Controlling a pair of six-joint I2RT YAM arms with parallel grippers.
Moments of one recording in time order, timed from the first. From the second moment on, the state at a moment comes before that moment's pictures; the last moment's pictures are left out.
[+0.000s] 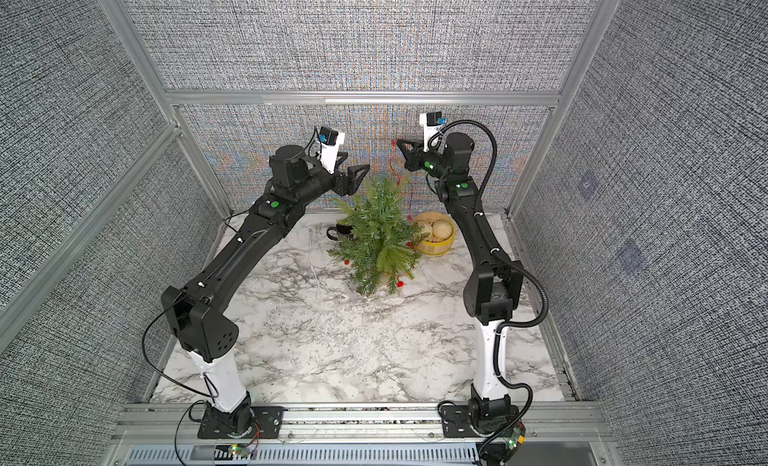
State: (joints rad) left arm -0.50 1.86 1.98 -0.16 0.30 0.01; right arm 0.16 2.17 2.27 0.03 -0.62 0.34
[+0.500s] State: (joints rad) left arm -0.50 1.84 1.92 -0.16 0.29 0.01; right arm 0.13 2.16 2.24 0.09 -0.74 0.53
